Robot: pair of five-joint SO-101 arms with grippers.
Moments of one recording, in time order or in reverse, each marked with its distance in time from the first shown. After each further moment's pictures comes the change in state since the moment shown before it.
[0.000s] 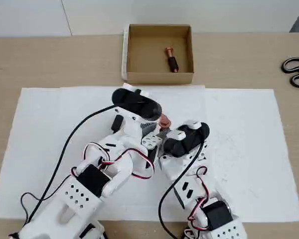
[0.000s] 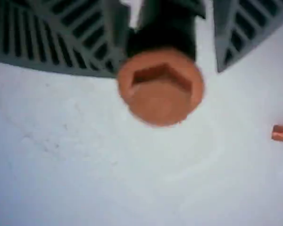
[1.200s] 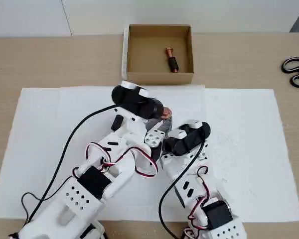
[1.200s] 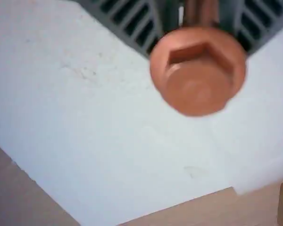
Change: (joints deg) left arm 1.4 -0.2 -0.2 -9.2 -0.3; right arm 1.4 0.2 0.3 0.2 0.0
